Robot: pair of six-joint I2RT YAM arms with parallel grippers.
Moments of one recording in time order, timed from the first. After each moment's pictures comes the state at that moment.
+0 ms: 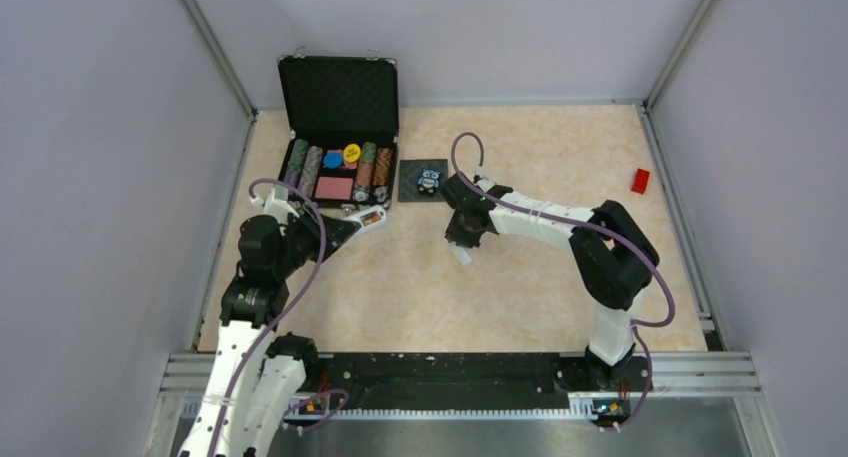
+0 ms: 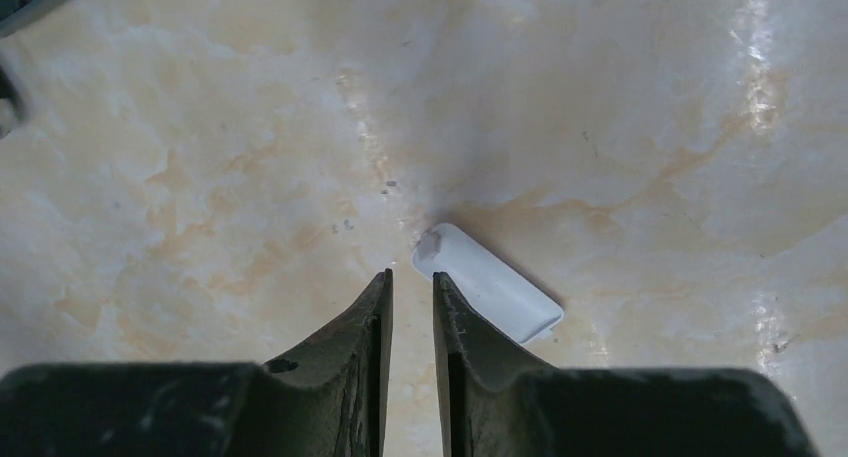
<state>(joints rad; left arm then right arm) -0.07 0.60 0.63 -0.37 0.42 -0.88 0.78 1.84 1.27 -0.54 0.20 1.09</state>
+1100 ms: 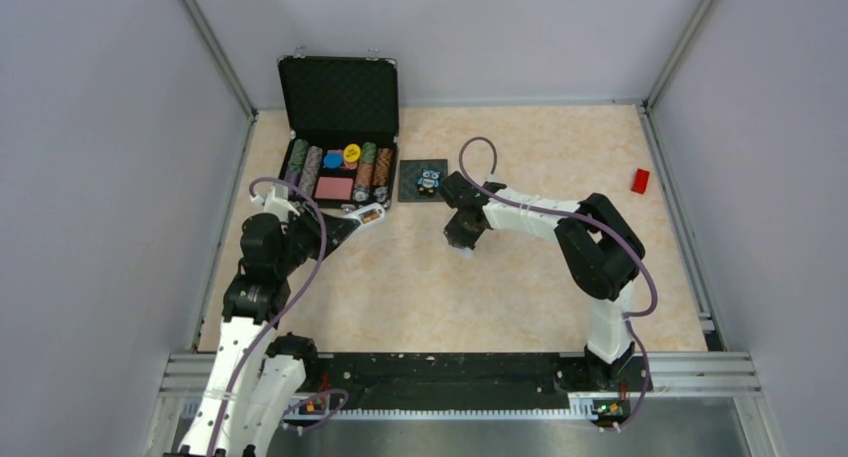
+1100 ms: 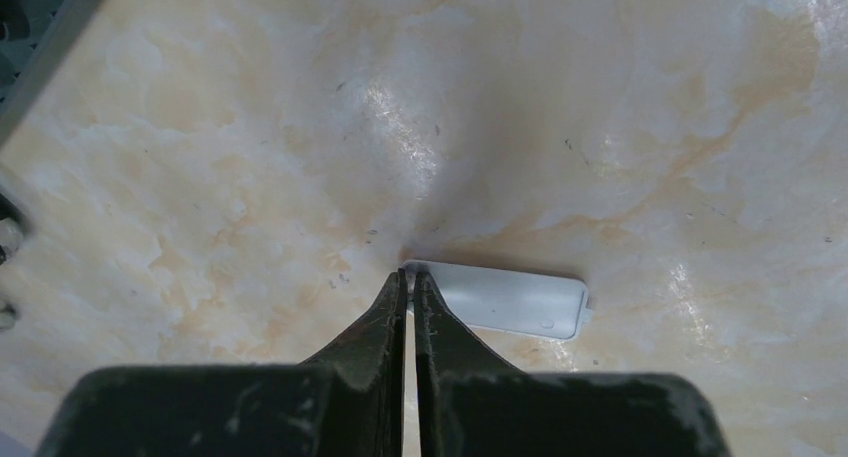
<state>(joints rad) -0.07 0.62 0.61 -0.33 0.40 -0.88 0.75 1.94 1.31 -0.60 0.19 1.36</state>
